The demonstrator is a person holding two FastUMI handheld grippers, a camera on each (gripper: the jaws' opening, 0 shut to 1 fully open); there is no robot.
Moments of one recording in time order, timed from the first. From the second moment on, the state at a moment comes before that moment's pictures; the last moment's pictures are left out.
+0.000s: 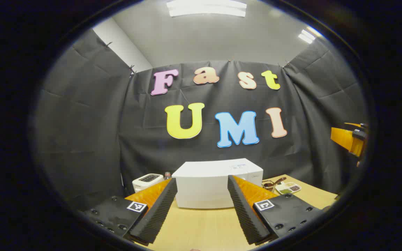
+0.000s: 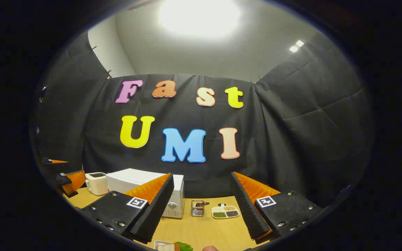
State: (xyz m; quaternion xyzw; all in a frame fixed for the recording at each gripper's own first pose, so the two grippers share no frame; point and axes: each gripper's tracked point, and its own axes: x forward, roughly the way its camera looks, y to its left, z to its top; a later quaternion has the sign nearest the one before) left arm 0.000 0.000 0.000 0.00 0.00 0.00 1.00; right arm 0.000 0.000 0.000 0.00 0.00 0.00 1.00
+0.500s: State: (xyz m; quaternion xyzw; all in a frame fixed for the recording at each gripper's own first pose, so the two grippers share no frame) left arm -0.024 -0.011 0.016 0.02 -0.02 0.02 1.00; right arm -0.010 -0.012 -0.020 0.01 0.02 0.03 1.00
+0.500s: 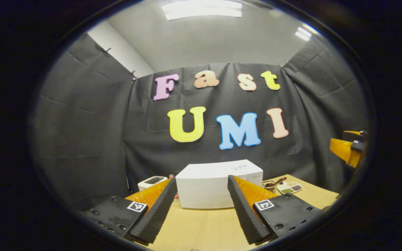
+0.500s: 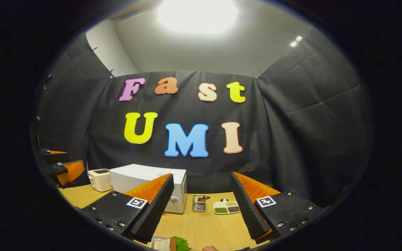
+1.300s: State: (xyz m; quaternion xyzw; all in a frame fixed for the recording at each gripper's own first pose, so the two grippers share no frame) left arm 0.043 -0.069 -0.006 0.02 -0.02 0.00 1.00; right arm 0.003 -0.018 -0.015 0.01 0.01 0.05 1.00
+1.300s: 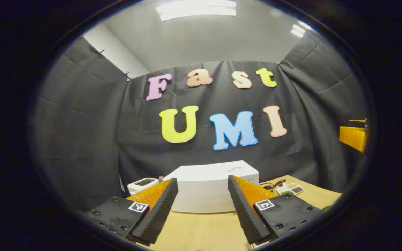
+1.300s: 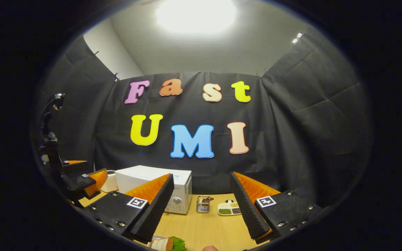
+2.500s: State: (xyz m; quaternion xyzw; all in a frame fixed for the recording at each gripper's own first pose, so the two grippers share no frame) left arm 0.277 -0.184 -0.190 0.02 0.07 -0.18 0.98; right arm 0.027 -0.026 -0.026 -0.07 0.05 -0.17 0.98
